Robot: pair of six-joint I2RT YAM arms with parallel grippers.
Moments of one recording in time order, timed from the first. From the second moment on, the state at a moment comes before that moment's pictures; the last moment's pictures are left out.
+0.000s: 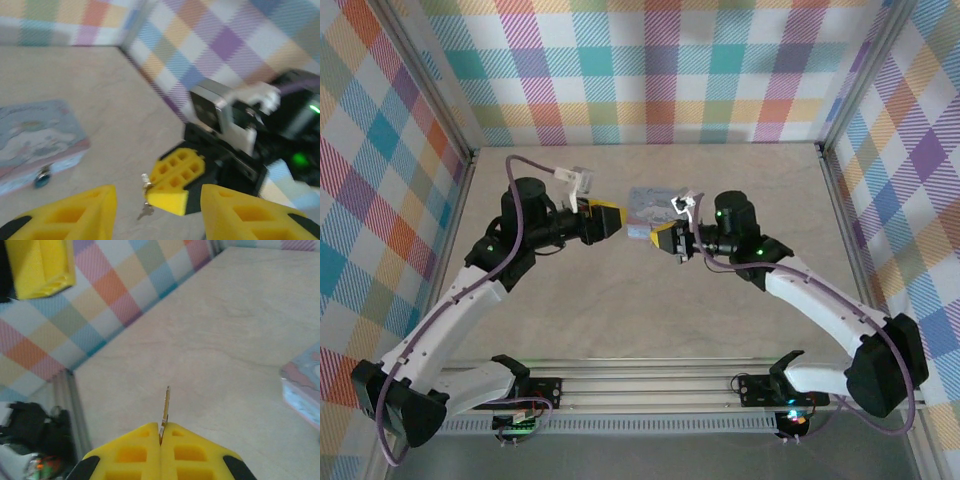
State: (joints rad) left arm -0.49 1.10 1.09 -0.25 0.58 -0.41; right arm 0.60 1.23 0.92 -0.06 -0.62 0.26
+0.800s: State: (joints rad) left arm -0.49 1.36 1.13 0.03 1.08 -0.57; right arm 0.56 1.17 0.91 0.06 -0.93 0.47
